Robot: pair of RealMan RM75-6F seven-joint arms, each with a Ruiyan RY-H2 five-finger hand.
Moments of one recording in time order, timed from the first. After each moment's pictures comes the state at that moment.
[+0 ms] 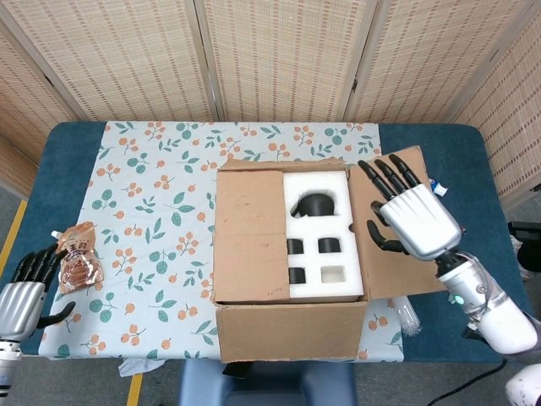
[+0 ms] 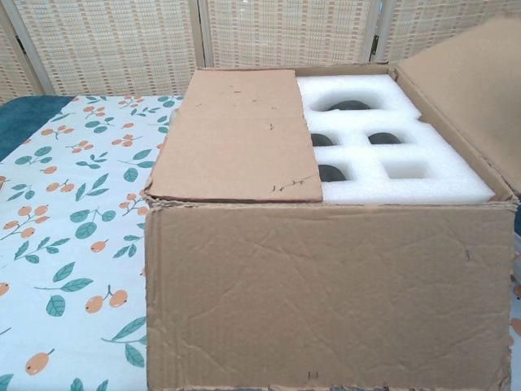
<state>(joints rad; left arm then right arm) -0.15 -1.13 -0.02 -1.53 1.51 1.41 -0.02 0.69 -0.63 0.09 -2.14 -1.30 1.15 -0.44</state>
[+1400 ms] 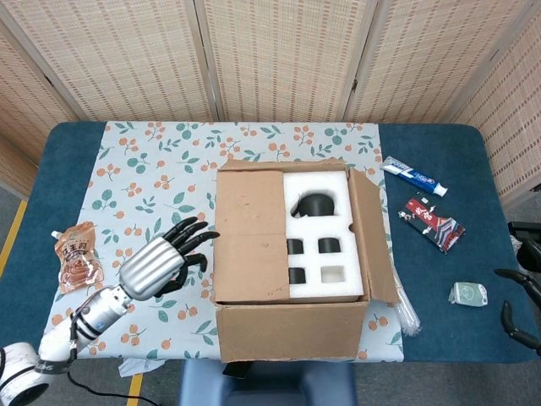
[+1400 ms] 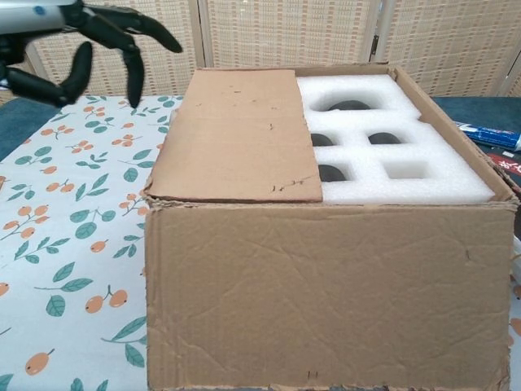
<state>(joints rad) -0.67 -1.07 -0.15 -1.83 1.74 1.03 -0.10 0.01 -1.00 -0.04 -1.47 -1.71 1.92 0.38</state>
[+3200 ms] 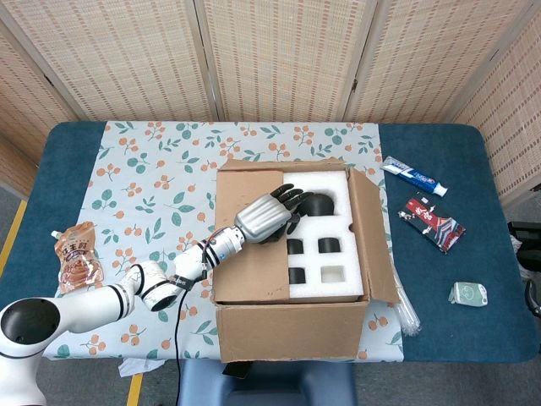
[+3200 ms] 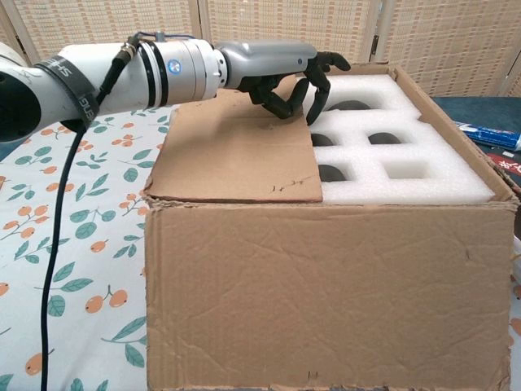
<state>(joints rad) -1.22 -1.60 -0.23 -1.16 1.48 0.73 -0.15 0.02 -1.01 0.04 -1.28 -1.60 1.70 0.76</state>
